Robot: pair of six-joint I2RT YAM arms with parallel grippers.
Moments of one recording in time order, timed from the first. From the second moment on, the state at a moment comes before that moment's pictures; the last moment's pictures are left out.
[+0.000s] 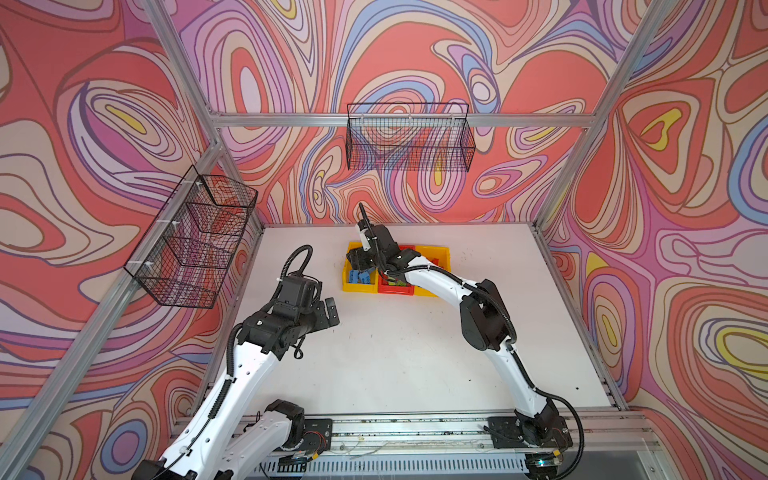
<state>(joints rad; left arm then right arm) -0.31 0.94 0.96 -0.96 -0.13 -0.56 0.72 2.42 2.15 -0.28 -0.01 0.31</state>
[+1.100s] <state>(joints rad) -0.28 0.88 0.65 -0.36 -0.56 -0.26 0.61 1.15 0.81 -0.24 0.68 0.22</state>
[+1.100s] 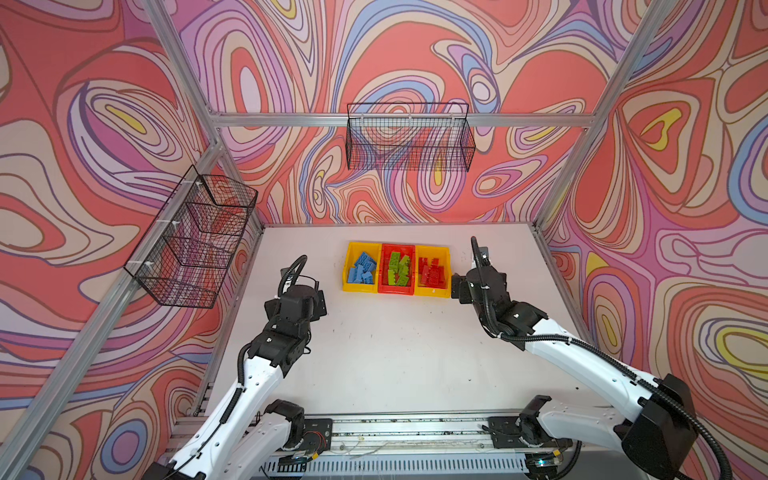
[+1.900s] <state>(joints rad) -0.01 1.41 0.32 0.66 -0.31 -0.10 0.29 1.60 0.47 0.80 0.58 0.00</state>
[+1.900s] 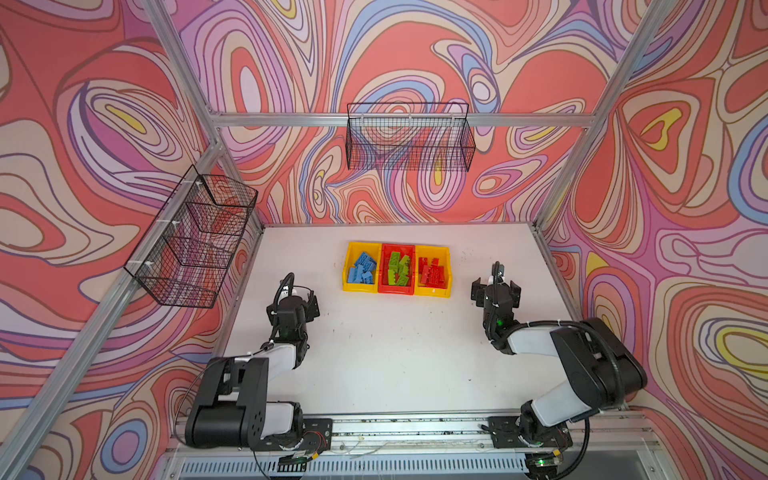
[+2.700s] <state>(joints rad) 0.00 1.53 0.36 0.80 -0.09 -0.06 0.03 1.70 0.37 1.11 0.15 0.07</state>
